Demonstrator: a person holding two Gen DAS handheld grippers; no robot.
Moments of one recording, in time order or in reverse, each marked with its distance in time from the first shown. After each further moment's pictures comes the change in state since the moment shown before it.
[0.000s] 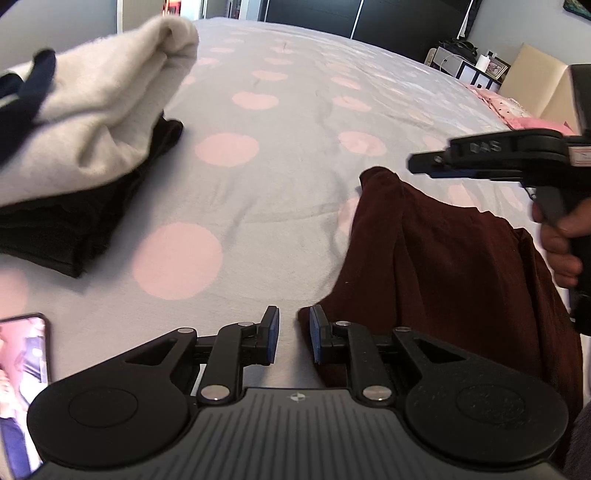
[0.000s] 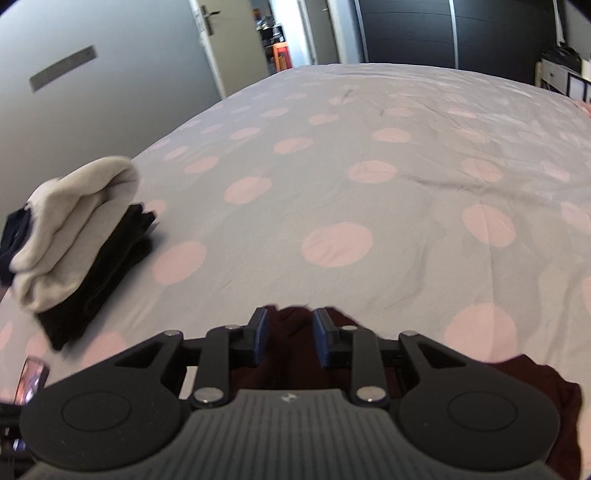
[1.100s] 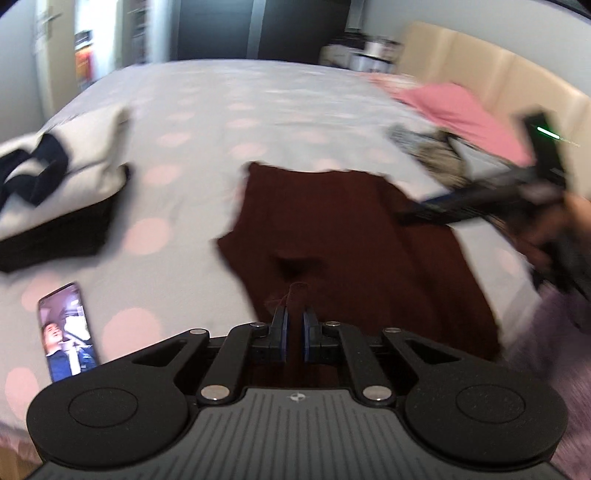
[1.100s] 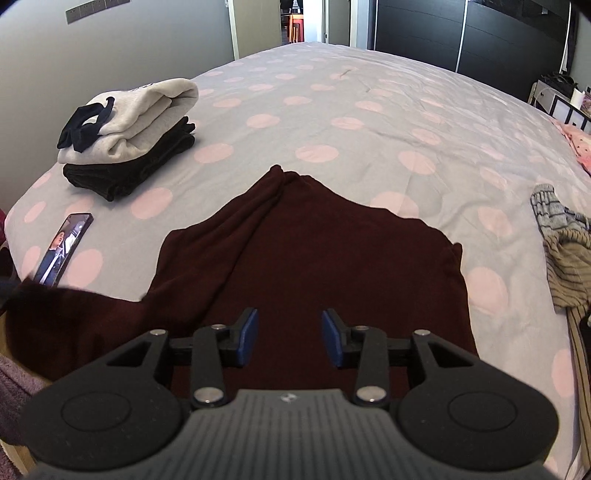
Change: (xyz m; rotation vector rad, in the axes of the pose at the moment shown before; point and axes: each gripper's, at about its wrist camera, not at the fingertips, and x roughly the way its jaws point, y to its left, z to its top) left arm -0.182 -0.044 -0.099 0.306 -0.048 -0.227; right arm -0.178 0.010 -0.118 -0.133 0.106 -0.088
